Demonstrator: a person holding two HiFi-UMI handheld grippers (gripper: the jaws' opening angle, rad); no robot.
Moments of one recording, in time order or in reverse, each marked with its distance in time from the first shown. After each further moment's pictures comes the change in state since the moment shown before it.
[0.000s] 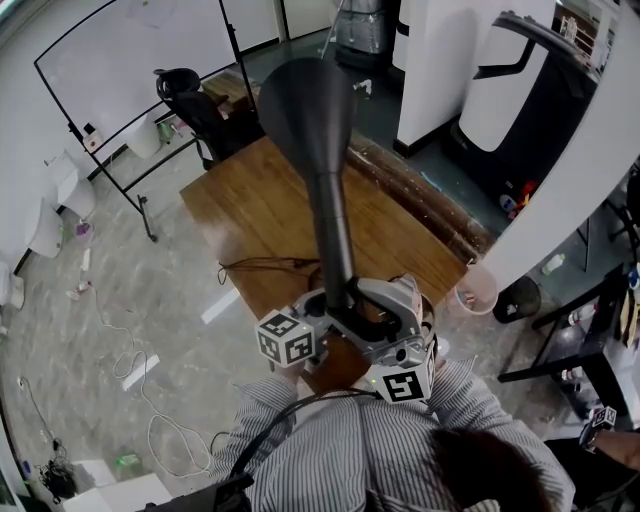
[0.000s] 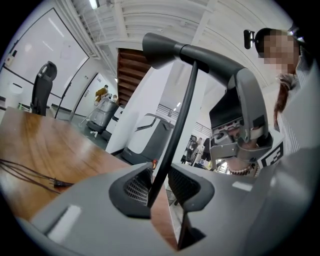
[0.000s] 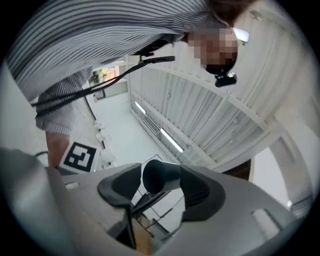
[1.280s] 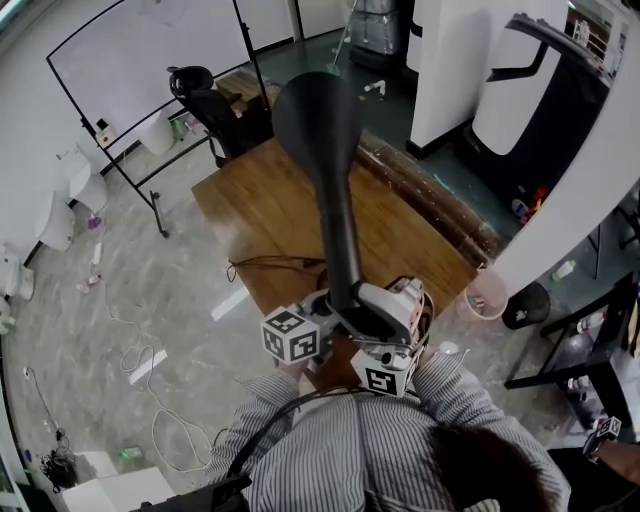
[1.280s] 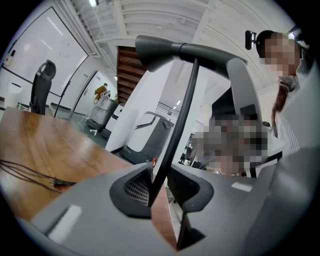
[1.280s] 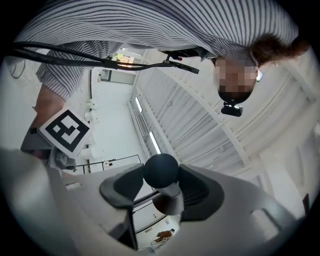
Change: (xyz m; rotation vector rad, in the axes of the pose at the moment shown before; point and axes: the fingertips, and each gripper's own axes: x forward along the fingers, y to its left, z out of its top) left arm 0.001 0.001 -0.001 -0.005 0.027 -0.007; right arm 0.013 -0.003 0.008 -0.314 -0.089 -0.231
